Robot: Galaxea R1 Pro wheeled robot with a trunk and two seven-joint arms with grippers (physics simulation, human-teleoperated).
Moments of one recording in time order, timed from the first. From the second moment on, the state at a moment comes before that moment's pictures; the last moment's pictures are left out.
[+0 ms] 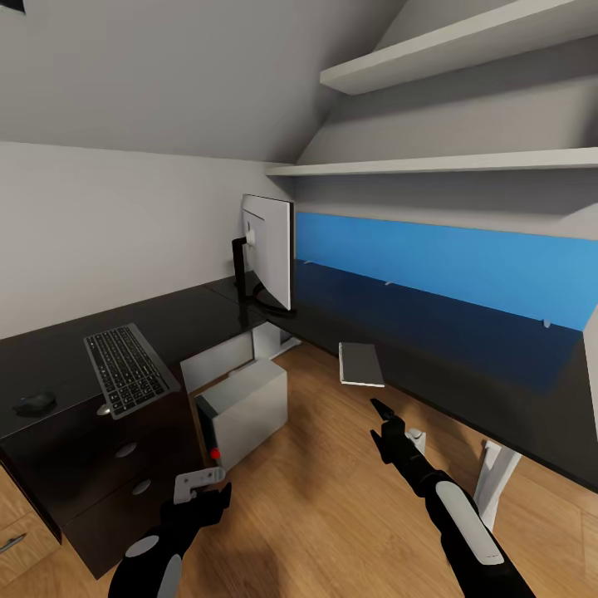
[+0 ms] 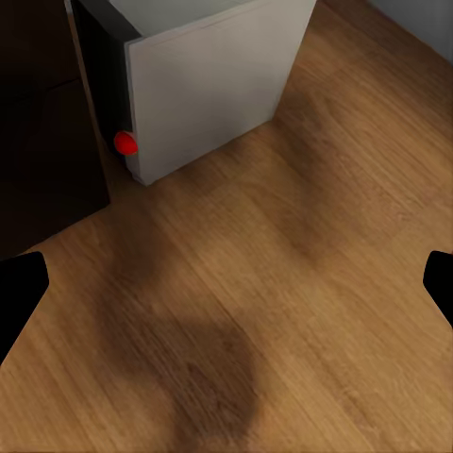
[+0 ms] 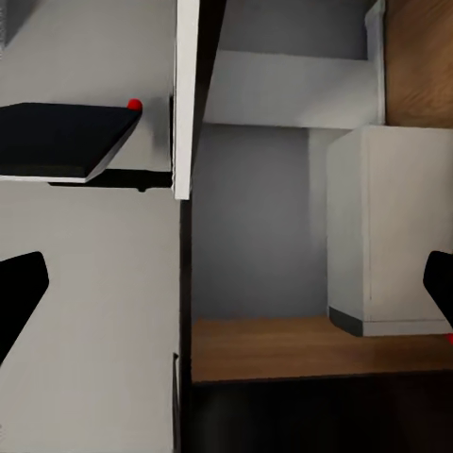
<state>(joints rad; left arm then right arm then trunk) -0.03 -0.15 0.01 -1.57 0.07 0.58 0.12 -0.35 -0.03 0.03 -1.08 -1.48 0.29 0.12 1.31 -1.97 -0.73</state>
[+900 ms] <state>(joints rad) -0.03 -0.15 0.01 -1.55 0.07 0.57 0.12 -0.35 -0.03 0.02 -1.09 -1.47 0.28 0.21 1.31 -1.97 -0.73</state>
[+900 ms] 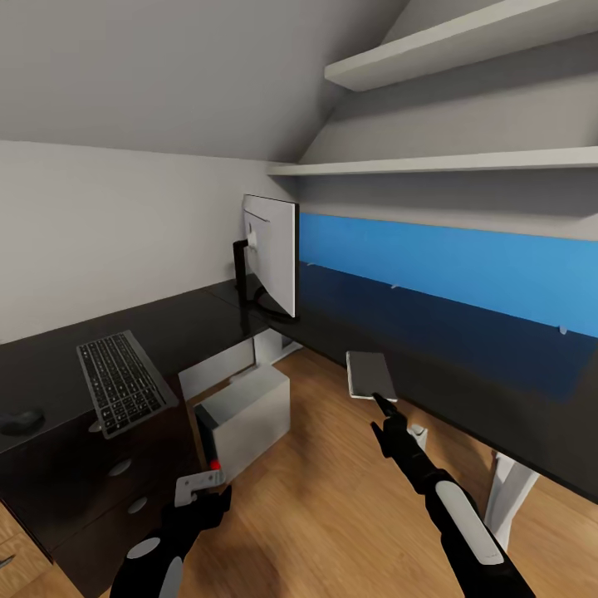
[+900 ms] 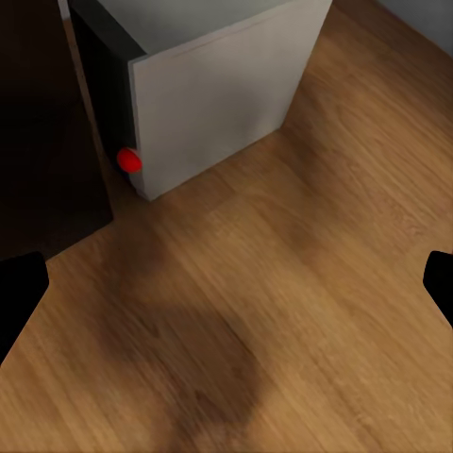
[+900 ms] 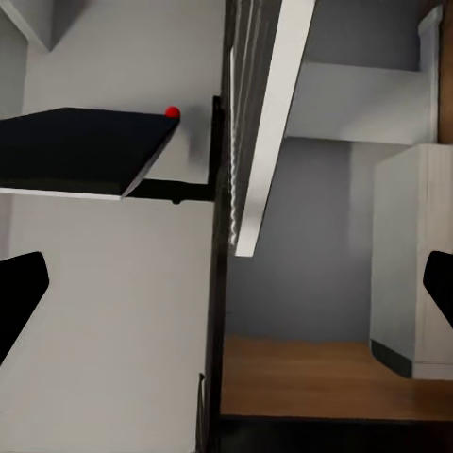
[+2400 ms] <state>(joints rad) -0.03 -0.15 0.01 -1.55 0.07 0.57 0.12 -0.35 -0.04 -0.08 -1.08 -1.47 0.25 0.22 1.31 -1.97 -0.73</state>
